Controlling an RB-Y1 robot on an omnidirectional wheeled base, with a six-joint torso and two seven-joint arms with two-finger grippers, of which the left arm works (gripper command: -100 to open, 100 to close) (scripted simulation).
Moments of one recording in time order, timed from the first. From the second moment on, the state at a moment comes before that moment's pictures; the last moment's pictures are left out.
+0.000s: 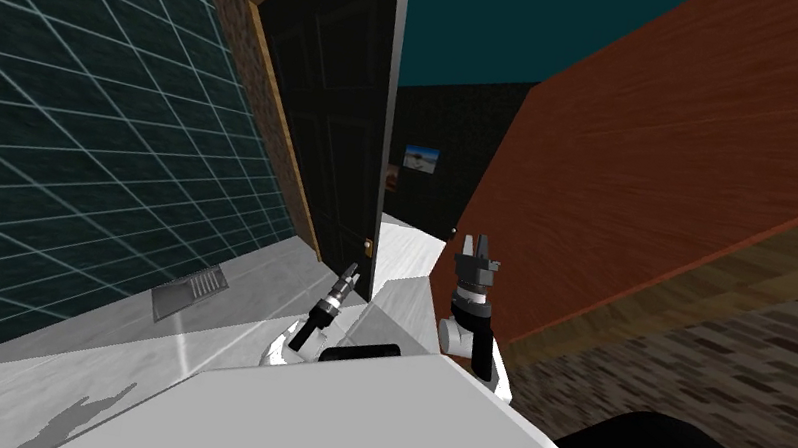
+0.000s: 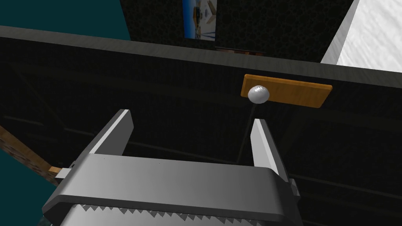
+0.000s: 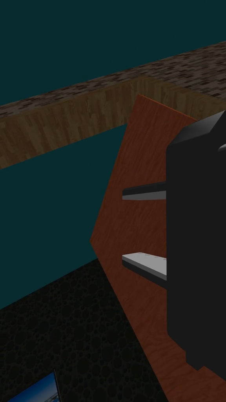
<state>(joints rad) 0.01 0.10 -0.33 -1.07 -0.15 -0.71 0.23</state>
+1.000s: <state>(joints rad) -0.10 0.09 -0.40 -0.81 -0.16 -0.78 0.24</state>
